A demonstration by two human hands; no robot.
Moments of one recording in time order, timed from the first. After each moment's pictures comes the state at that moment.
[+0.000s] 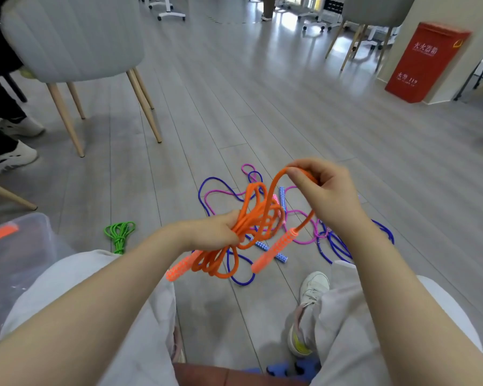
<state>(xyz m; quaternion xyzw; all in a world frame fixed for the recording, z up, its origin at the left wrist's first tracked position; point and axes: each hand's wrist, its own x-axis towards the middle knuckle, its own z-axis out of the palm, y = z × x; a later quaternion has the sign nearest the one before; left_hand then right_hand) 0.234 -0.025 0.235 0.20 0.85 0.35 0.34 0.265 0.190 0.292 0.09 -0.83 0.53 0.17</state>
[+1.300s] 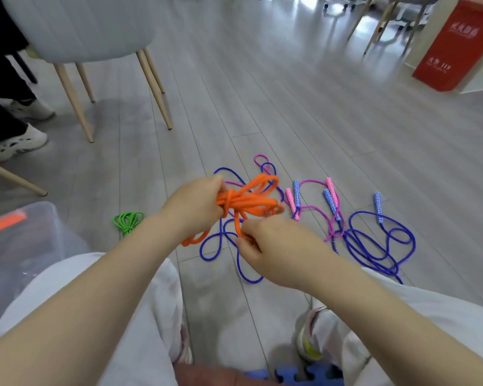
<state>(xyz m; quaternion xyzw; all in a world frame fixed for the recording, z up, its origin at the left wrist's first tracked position) 0.206 -0.055 0.251 0.12 0.97 0.19 0.04 0.286 0.107 0.275 0.22 -0.96 0.16 -0.05</state>
